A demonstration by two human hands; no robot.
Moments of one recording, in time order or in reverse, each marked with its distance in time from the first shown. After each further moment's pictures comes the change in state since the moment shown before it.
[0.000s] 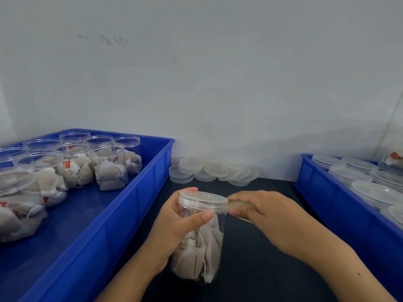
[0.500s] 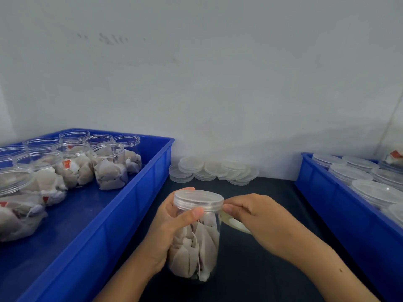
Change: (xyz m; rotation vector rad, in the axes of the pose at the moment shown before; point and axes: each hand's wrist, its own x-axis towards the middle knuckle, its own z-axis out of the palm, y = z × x) left_hand -0.003 -0.003 -0.003 -0.117 0.002 -0.033; right_hand 0.005 -0.005 0.015 0.077 -0.023 0.066
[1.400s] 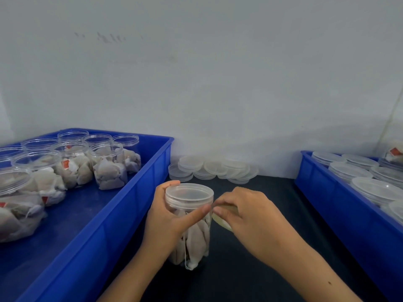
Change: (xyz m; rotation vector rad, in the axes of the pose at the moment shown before) left_hand 0.003 0.002 0.007 0.322 0.284 0.260; right_hand -0.004 -0.023 0.009 -0.047 0.151 -0.012
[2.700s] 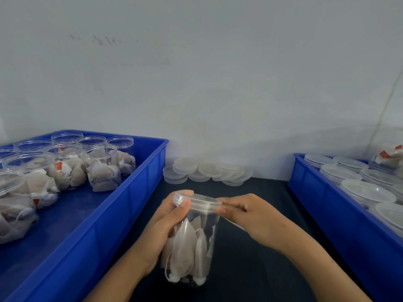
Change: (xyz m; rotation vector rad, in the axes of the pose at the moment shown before) left_hand -0.005 0.008 -0.004 -0.250 -0.306 -0.271; right_hand 0.009 0.030 -0.009 0.281 -0.241 0.021
